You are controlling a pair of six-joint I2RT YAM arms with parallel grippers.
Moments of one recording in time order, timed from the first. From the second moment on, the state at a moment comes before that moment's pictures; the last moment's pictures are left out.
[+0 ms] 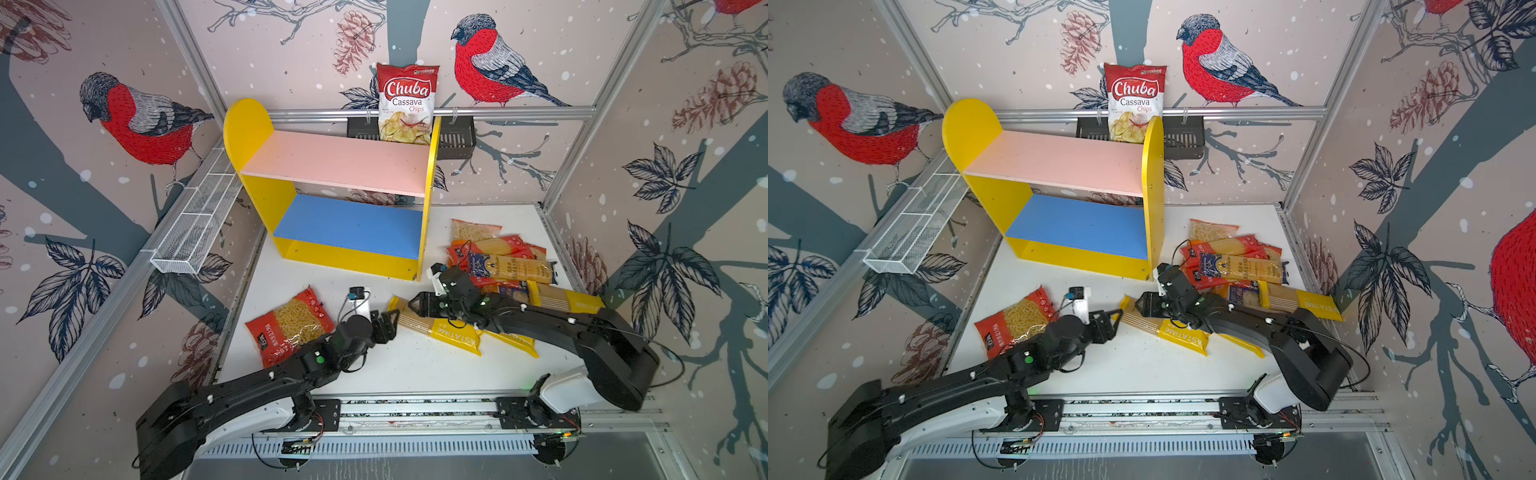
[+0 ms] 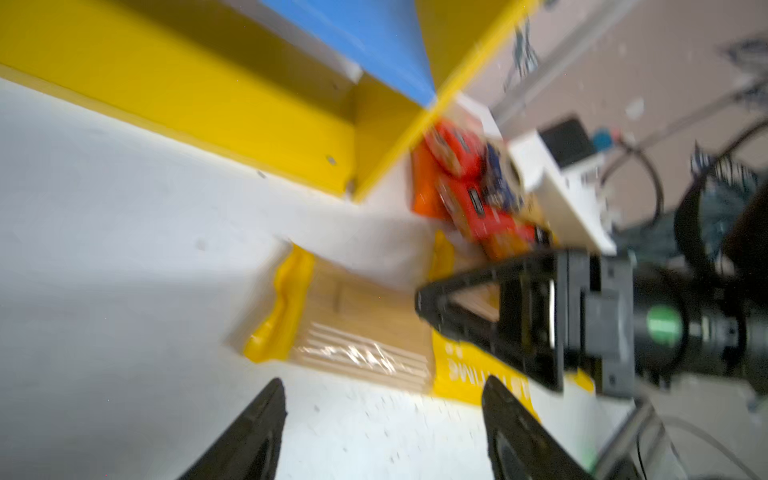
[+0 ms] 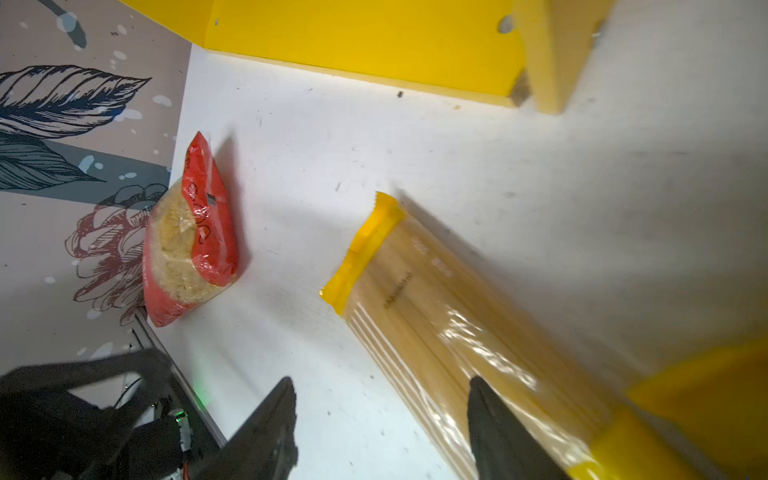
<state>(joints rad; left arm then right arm) -1.07 1.00 0.40 0.10 -0.26 -0.81 0.77 1.43 0.73 -0.10 -0.23 0.67</state>
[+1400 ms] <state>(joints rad) -0.89 0.98 0.13 0.15 -0.08 -1.20 0.86 1.73 0.67 0.15 -0.67 0.69</state>
